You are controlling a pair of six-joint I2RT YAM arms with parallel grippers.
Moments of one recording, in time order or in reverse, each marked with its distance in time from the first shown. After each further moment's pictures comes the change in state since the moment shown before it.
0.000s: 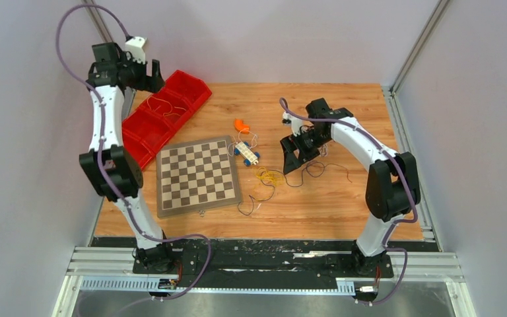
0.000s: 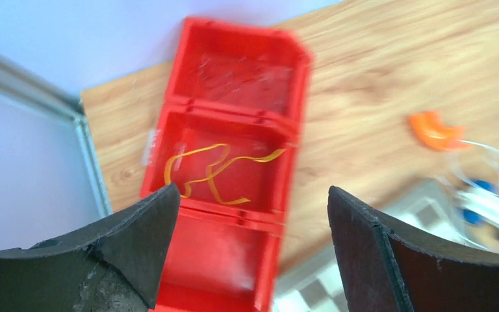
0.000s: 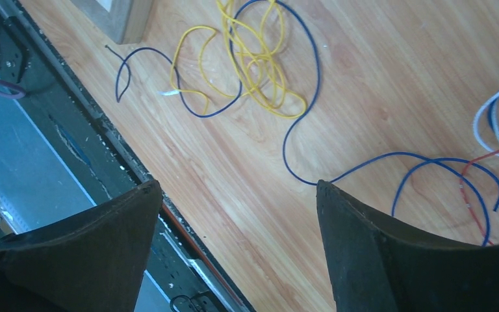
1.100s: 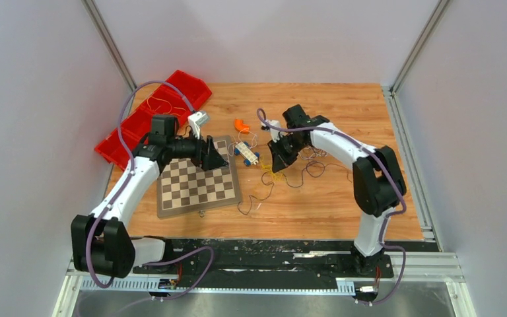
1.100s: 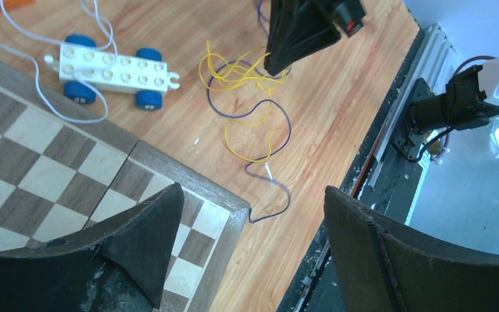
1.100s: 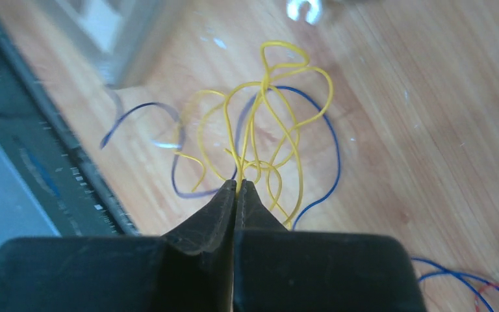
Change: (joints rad) left arm -0.402 -0.764 -1.141 0.251 0.433 -0.302; right arm 0.152 0.132 -0.024 0.227 0.060 0.039
